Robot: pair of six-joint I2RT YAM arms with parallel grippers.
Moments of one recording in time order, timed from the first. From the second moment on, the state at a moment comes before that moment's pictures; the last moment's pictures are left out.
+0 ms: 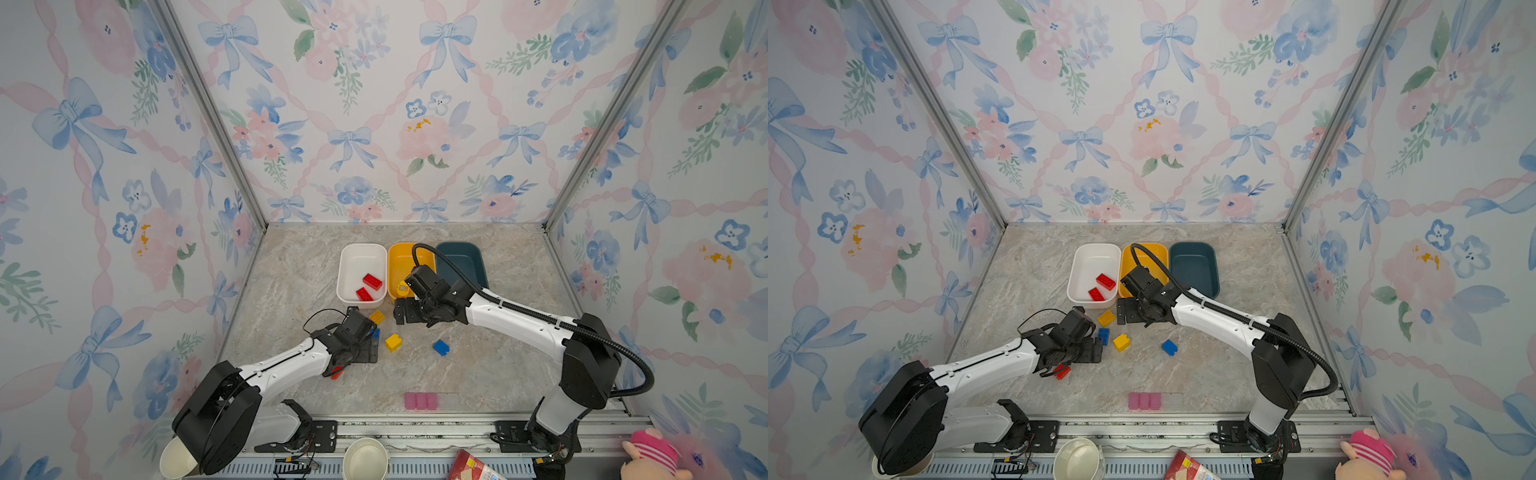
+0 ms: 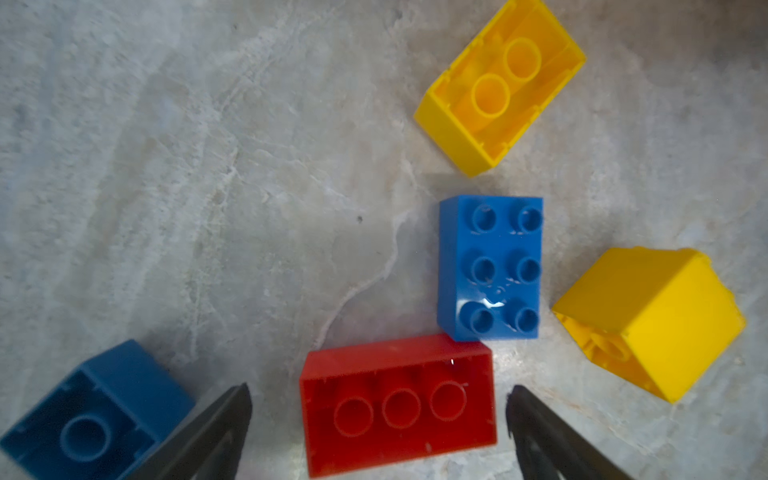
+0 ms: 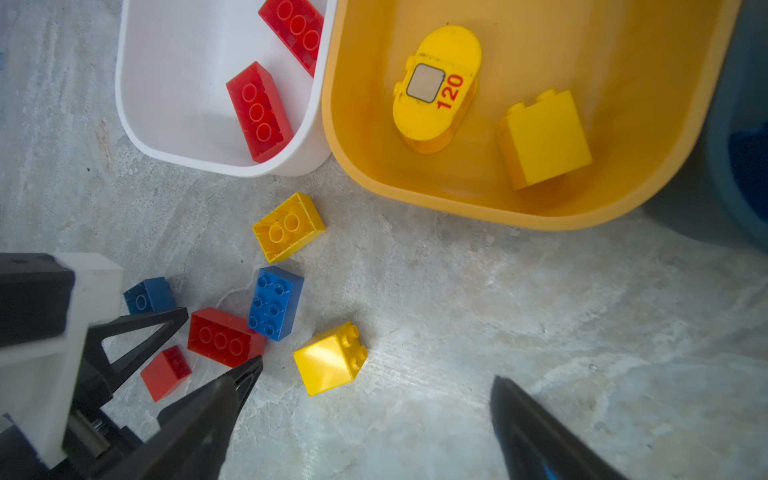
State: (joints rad) left arm -0.67 1.26 0.56 -0.46 -0.16 -0.60; right arm 0.87 1.69 1.34 -0.67 0.06 0.67
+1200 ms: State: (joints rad) left arm -0.70 1.32 0.62 -0.45 -0.20 -0.58; right arm 0.86 1.66 1.30 -0.68 0.07 0.68
